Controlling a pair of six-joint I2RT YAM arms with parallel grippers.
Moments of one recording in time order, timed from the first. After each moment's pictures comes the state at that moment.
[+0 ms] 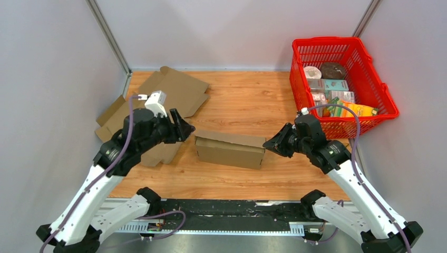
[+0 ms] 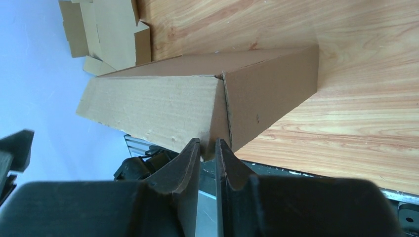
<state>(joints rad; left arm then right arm) -0.62 0.78 1.14 -0.77 -0.02 -0.62 0.52 0.85 0.92 -0.79 -0.15 1.07</state>
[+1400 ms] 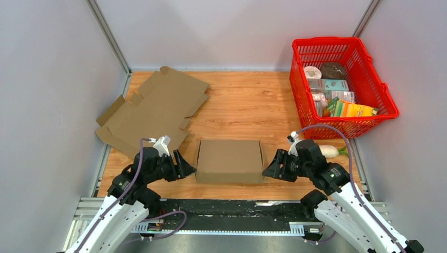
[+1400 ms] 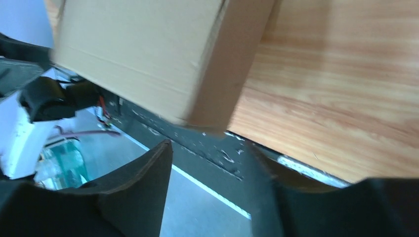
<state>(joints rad) -0.50 0.36 0.47 -0.69 0.28 -0.79 0.56 0.57 0.59 -0.78 -0.32 0.79</state>
